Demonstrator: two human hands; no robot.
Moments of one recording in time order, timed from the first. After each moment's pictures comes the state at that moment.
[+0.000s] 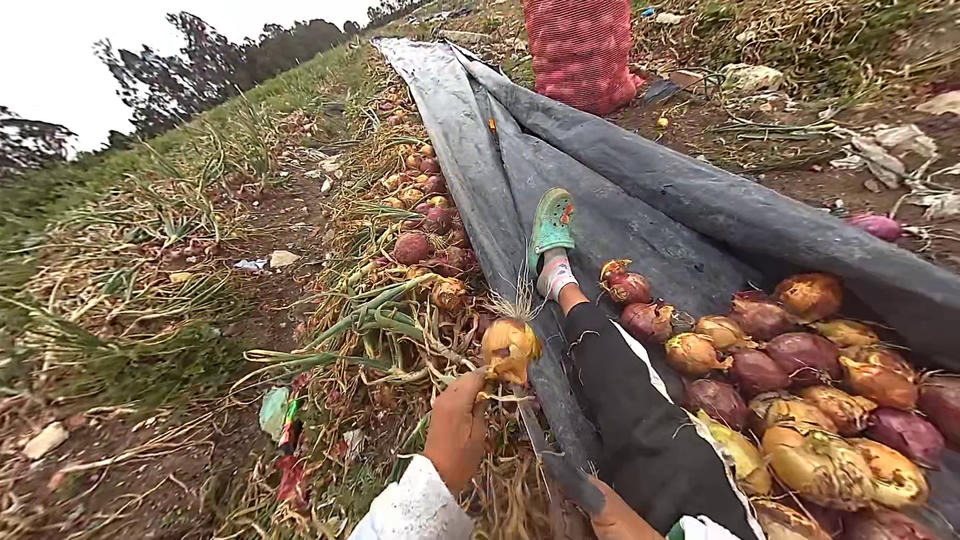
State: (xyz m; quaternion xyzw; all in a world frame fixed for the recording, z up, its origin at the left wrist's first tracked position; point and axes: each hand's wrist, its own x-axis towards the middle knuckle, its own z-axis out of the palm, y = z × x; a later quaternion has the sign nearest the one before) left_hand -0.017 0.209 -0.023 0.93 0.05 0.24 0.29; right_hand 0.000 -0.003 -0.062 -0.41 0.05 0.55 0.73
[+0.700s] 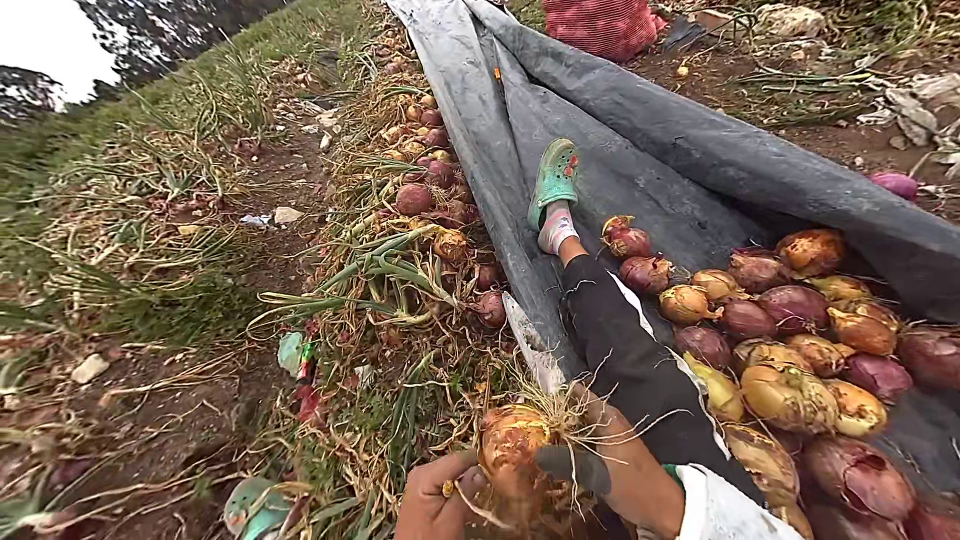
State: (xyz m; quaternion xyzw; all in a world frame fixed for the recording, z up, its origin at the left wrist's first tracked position) left_hand -0.159 0.151 -0.007 0.79 0.14 0.17 0.57; right_hand -0.013 -0.026 -0.038 -0.63 -0.24 0.25 0.70
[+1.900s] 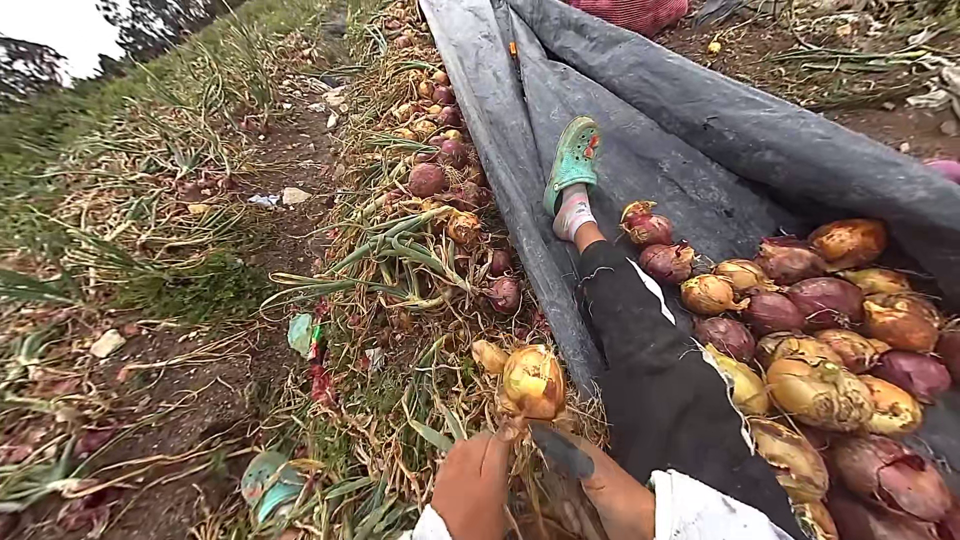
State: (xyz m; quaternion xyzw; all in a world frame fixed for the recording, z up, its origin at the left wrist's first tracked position) left_hand -0.150 0.146 -0.028 0.98 0.06 0.16 0.09; right_hand -0.042 -0.005 -0.050 -0.50 0.02 0.60 0.62
